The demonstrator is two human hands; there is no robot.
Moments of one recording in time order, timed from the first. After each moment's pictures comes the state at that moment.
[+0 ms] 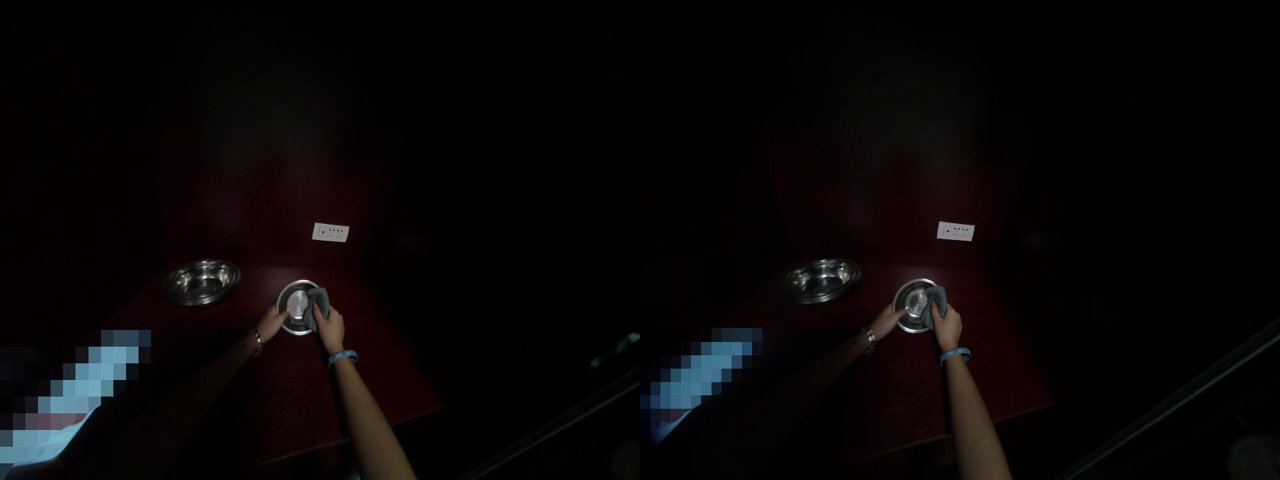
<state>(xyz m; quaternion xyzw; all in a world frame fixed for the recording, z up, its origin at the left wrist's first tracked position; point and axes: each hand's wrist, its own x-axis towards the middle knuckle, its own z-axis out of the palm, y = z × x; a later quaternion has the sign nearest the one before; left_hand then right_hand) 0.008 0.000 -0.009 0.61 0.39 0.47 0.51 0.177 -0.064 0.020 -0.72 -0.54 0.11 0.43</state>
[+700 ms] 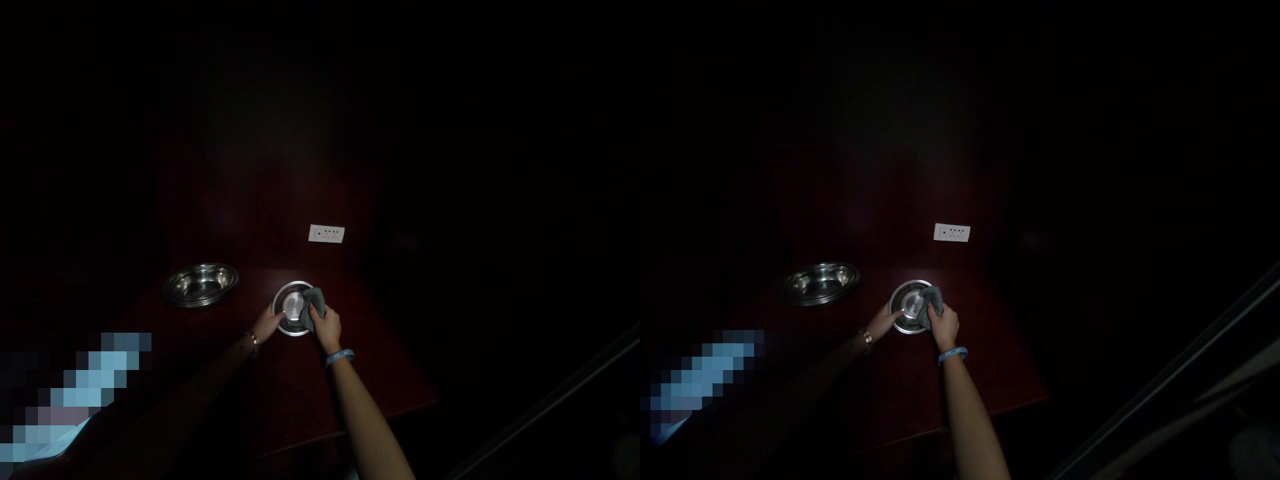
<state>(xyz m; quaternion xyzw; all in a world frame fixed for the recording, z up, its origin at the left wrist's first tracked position) 0.009 -0.006 -0.004 0.59 0.39 0.50 0.50 0.178 -0.070 0.025 -0.70 -0.54 0.12 0.45</state>
